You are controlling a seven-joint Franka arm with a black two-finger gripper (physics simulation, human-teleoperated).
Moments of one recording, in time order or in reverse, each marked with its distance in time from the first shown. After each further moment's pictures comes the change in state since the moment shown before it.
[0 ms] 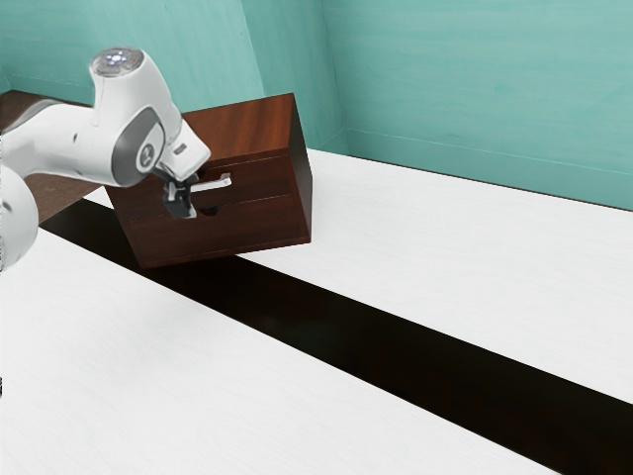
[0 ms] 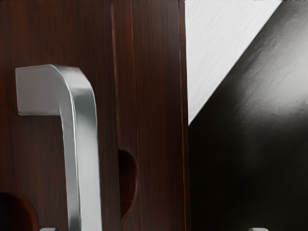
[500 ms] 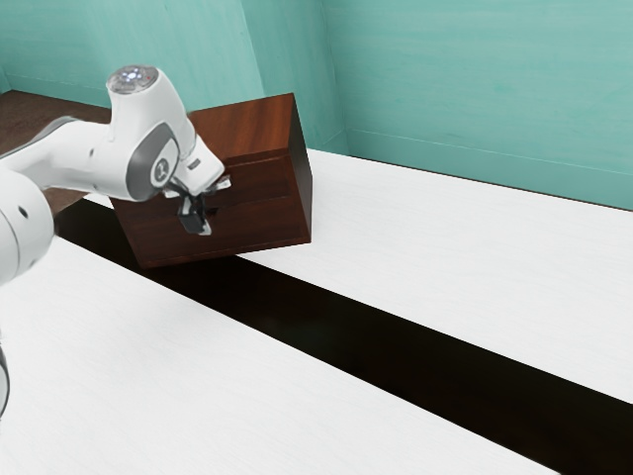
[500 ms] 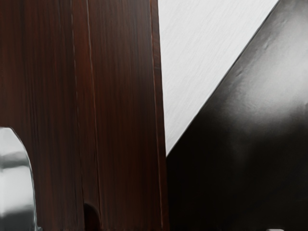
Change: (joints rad) arm 0.006 -0.002 -0.027 -0.058 -0.018 0.031 0.006
